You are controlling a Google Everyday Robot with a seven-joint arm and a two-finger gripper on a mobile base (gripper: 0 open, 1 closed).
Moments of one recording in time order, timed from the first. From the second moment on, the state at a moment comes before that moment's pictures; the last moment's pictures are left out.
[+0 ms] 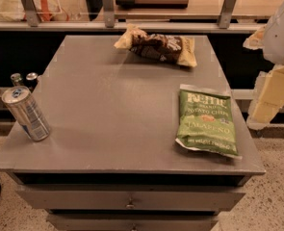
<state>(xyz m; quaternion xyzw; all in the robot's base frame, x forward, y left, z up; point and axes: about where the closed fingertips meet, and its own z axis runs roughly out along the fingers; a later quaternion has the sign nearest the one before) 0.438 -0.217 0.976 -0.60 0.78 -0.03 0.16</state>
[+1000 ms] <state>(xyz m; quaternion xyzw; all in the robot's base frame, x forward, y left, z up) 0.444 -0.217 0.943 -0.54 0.82 0.03 0.18</state>
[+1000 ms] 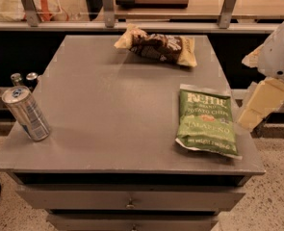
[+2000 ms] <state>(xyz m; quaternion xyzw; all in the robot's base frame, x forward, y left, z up) 0.464 -0.206 0.875 -0.41 0.86 0.10 0.29</state>
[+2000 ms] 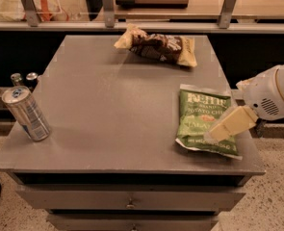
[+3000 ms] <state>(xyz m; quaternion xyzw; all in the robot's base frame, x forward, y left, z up) 0.465 -0.186 0.830 -0.43 0.85 0.08 0.29</state>
